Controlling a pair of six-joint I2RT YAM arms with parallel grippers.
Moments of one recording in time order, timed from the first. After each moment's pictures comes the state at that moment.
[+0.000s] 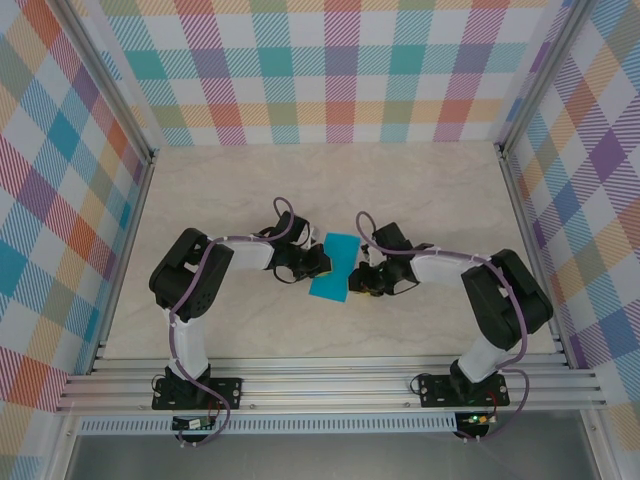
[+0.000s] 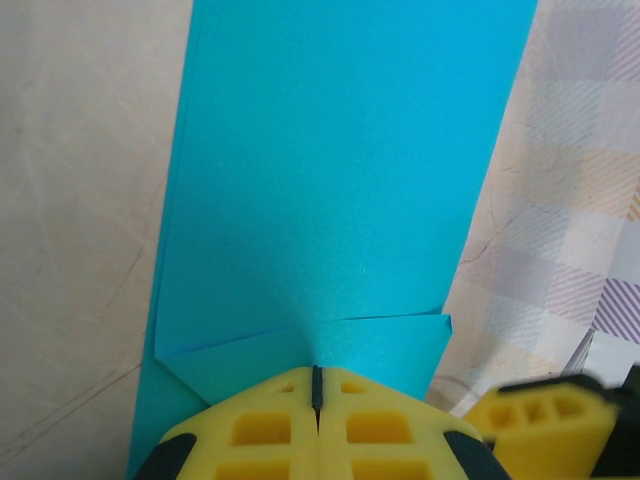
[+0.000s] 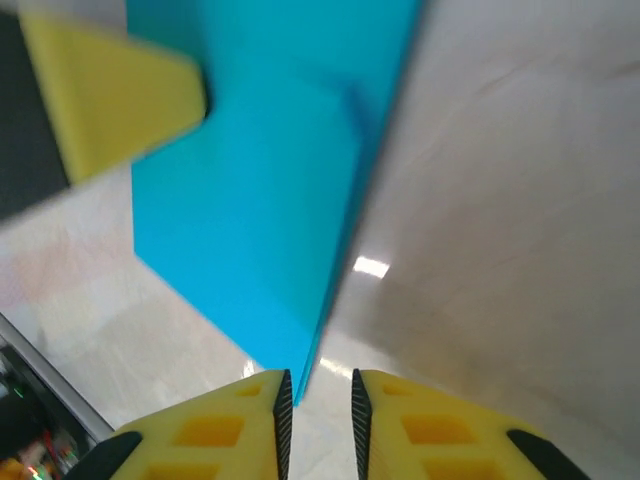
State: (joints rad) left arm -0.55 1.95 1.03 -0.06 0.58 -0.79; right arm 0.51 1.65 0.80 -0.28 -0.52 0.64
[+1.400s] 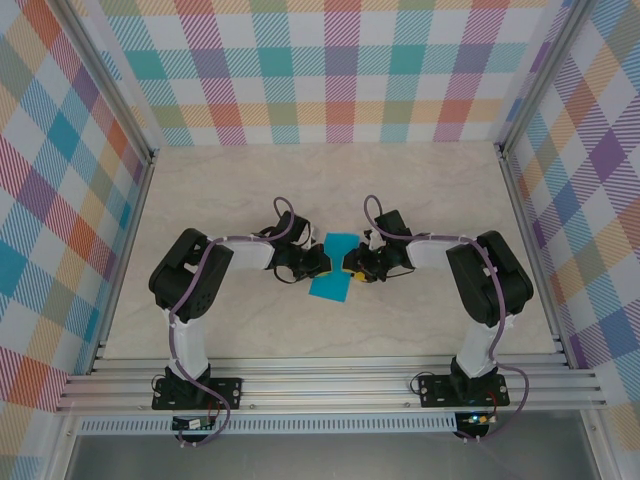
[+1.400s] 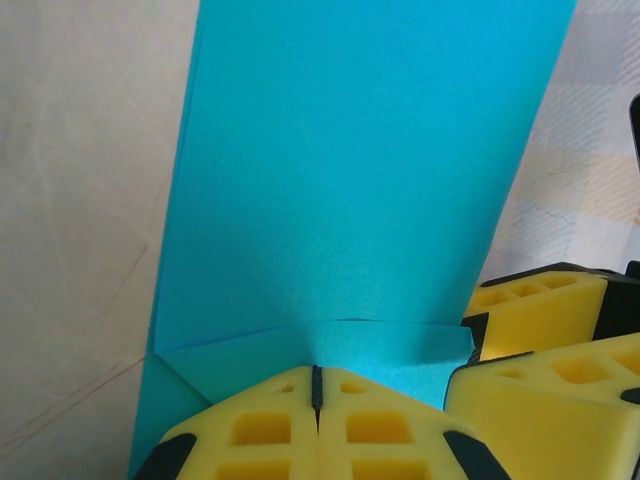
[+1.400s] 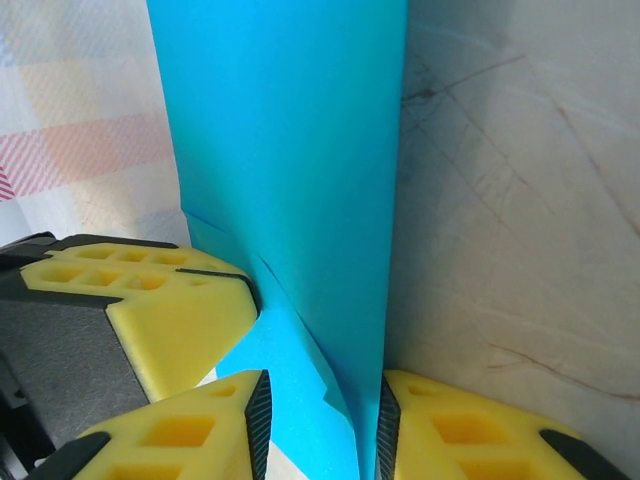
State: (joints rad) left arm -0.55 1.94 1.04 -0.08 0.55 -0.79; right arm 0.46 1.82 0.90 -0.14 -0.63 0.81
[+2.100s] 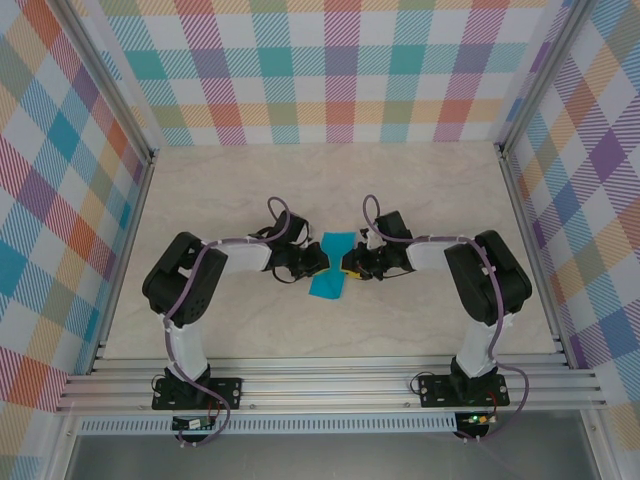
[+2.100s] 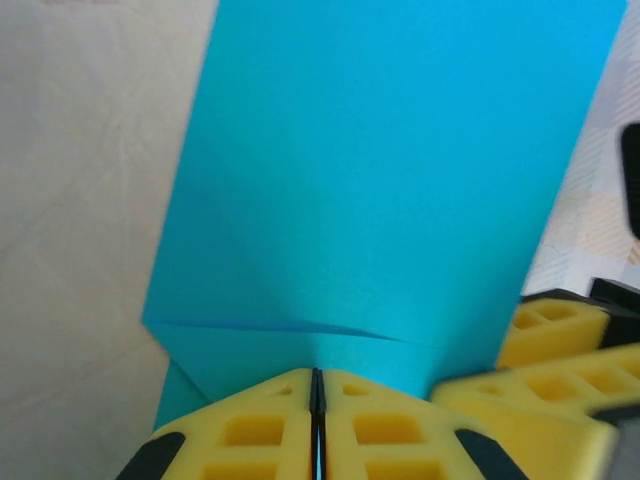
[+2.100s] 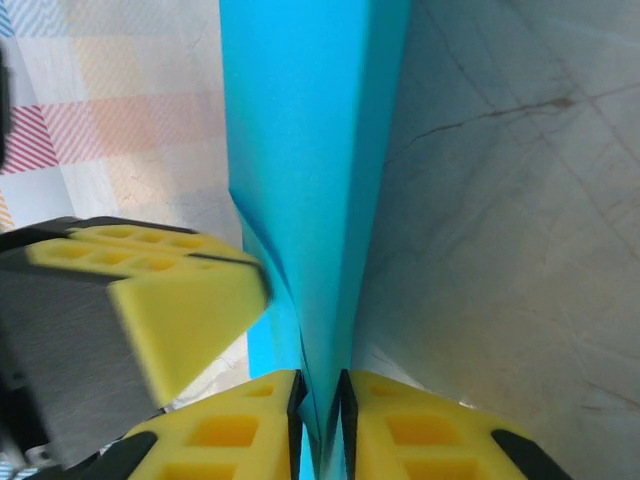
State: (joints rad) left arm -0.55 1.87 1.01 -0.08 0.49 -0.87; right arm 0.46 1.83 0.88 -0.03 -0.70 0.79
